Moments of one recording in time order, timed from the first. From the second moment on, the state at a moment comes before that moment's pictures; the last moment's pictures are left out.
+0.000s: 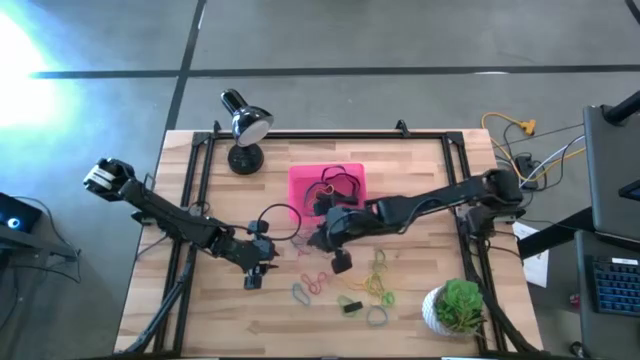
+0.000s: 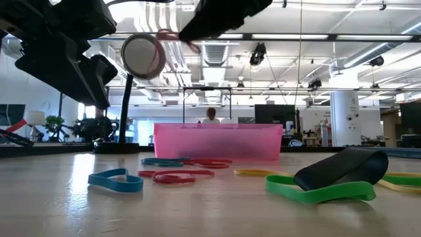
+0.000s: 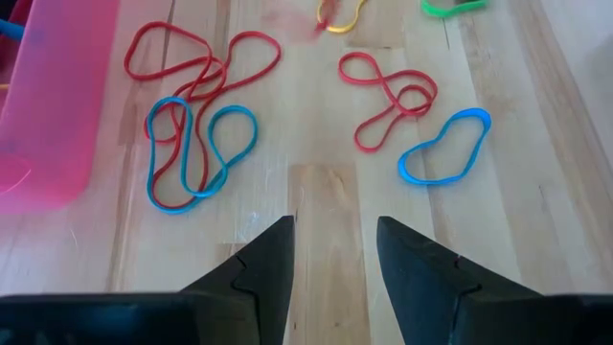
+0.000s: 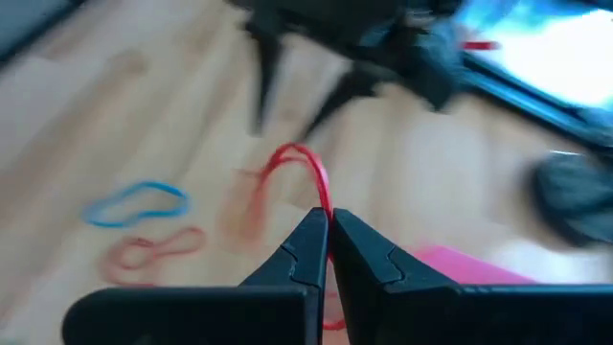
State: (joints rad) left arm -0.46 1.24 0.63 -0.22 -0.24 -0.36; right arm 0.17 1.78 1.38 -0.26 0.06 -0.27
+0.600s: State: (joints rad) left arm -0.46 1.24 0.63 -0.21 -0.24 -0.36; right arm -0.07 1.70 1.36 -0.41 0.26 -0.25
